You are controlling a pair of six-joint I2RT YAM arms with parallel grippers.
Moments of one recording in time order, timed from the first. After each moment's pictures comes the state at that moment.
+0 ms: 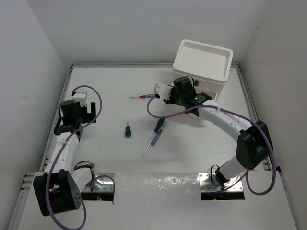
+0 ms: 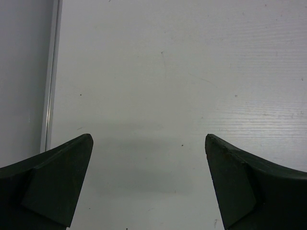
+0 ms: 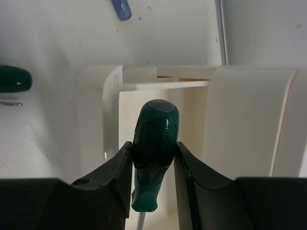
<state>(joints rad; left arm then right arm) 0.22 0.99 0.59 -0.18 0.03 0.22 0.58 1.56 1.17 -0.28 0.10 -0.89</state>
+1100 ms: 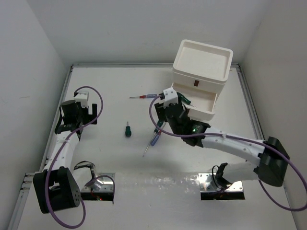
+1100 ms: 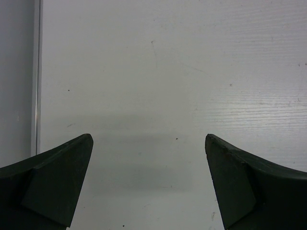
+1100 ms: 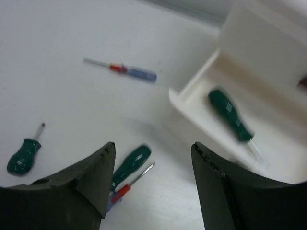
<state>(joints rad) 0.22 1.02 0.59 -0.21 0.06 0.24 0.96 1.28 0.88 0.06 0.67 0.04</state>
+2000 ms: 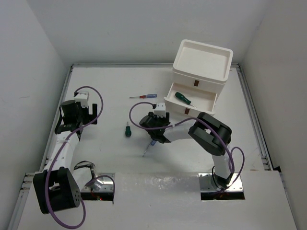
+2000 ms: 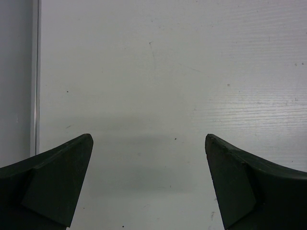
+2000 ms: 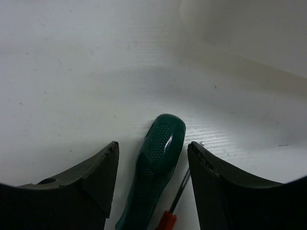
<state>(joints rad) 0.22 1.01 0.59 -0.21 0.07 0.24 0.97 1.97 0.99 0.11 0.91 0.68</state>
